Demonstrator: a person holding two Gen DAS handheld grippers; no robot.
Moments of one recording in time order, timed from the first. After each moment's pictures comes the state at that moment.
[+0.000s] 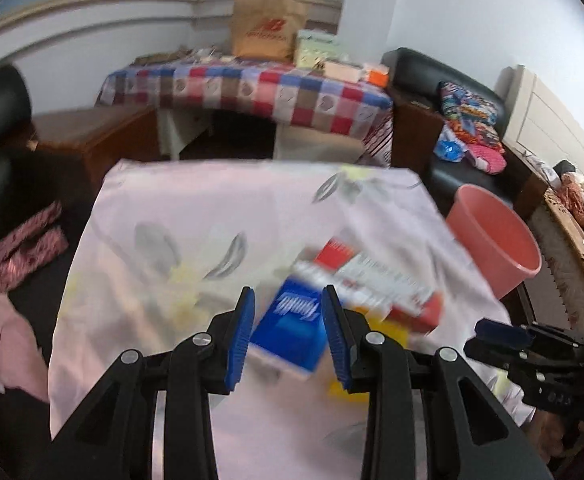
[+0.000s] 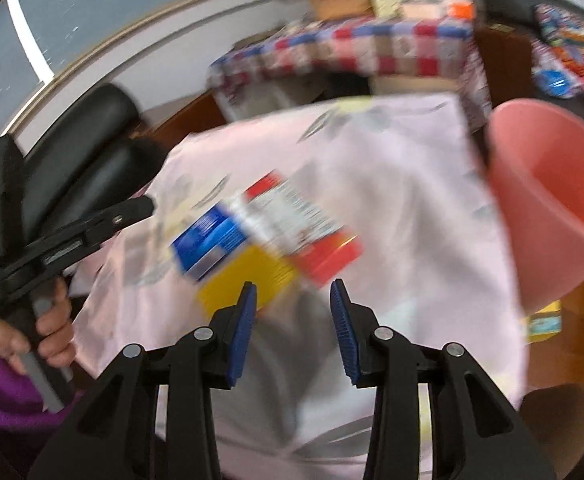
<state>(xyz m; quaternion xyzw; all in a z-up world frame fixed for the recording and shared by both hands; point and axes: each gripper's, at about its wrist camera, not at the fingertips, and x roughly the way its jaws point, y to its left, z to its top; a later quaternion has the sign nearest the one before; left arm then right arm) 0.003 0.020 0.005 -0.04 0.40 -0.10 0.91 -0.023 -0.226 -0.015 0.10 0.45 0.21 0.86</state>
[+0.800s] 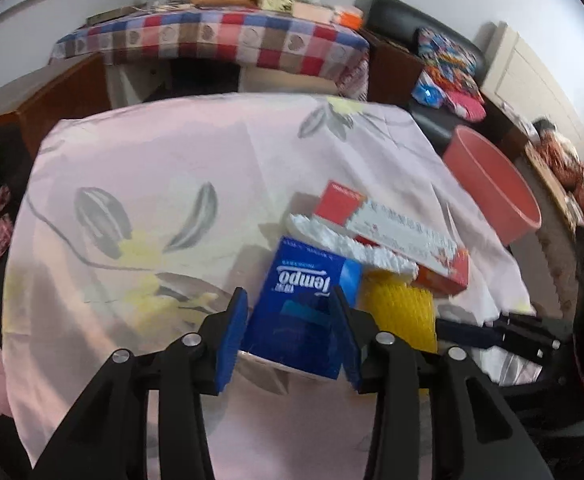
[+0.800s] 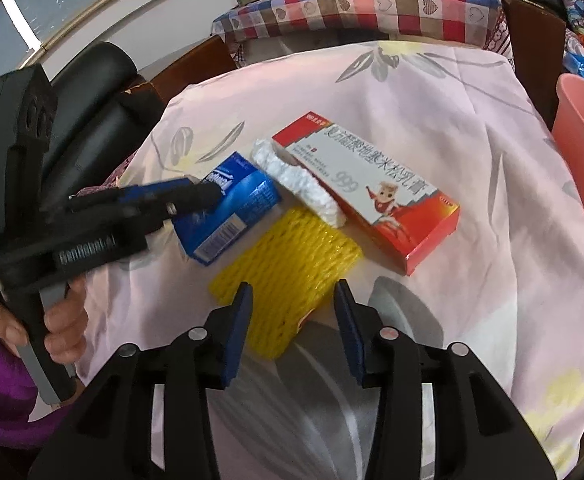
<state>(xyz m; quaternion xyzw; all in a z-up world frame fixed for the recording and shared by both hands) 0.054 0.001 -0.047 -0.01 0.48 -0.18 0.86 0.002 -0.171 -0.052 0.08 0.50 0.20 0.84</state>
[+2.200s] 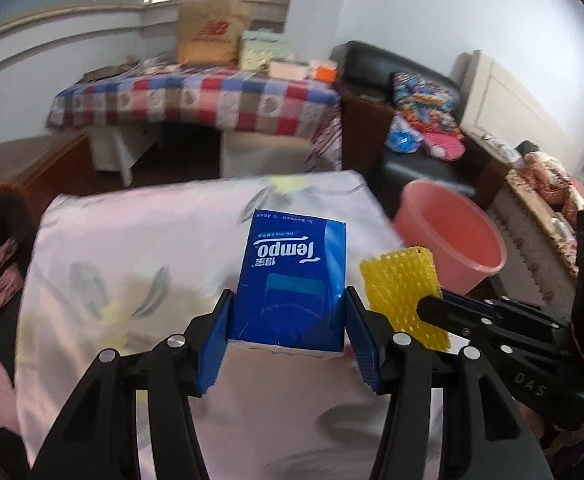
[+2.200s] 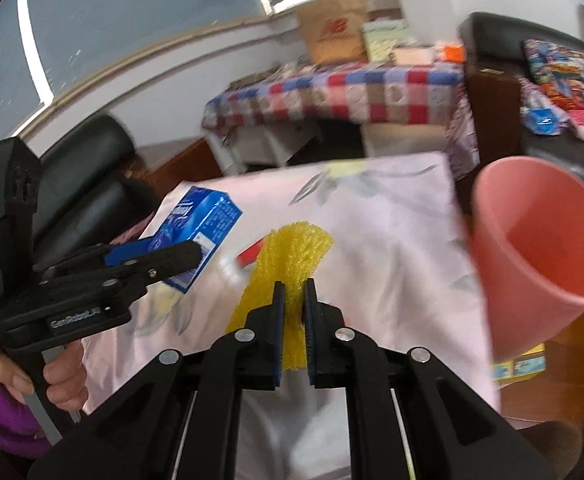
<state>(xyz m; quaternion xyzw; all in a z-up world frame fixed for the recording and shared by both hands) 0.031 -0.057 0.028 -0.02 0.38 -0.19 0.90 -0.007 -0.248 0.021 0.10 0.36 0.16 0.91</state>
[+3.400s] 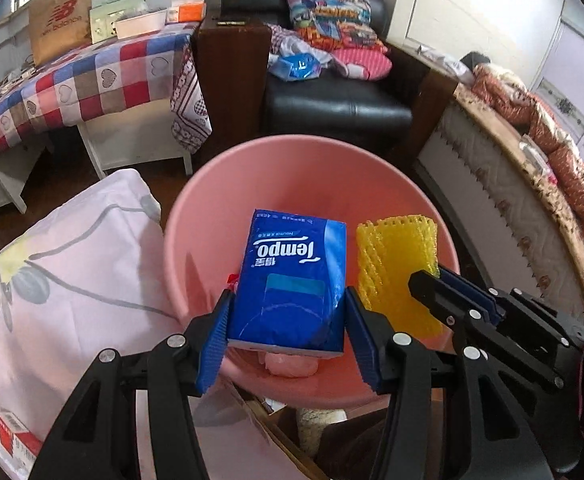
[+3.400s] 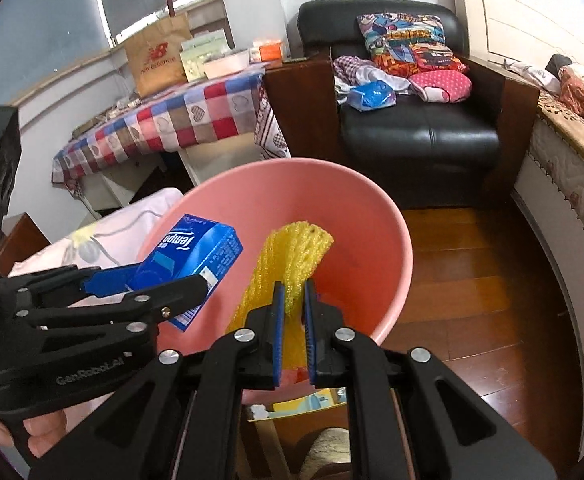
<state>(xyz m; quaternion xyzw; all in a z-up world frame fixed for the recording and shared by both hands) 0.139 -0.363 -0.030 0.08 0.47 -0.30 0.82 0.042 -0.467 -0.023 0.12 0.38 -0.08 0.91</state>
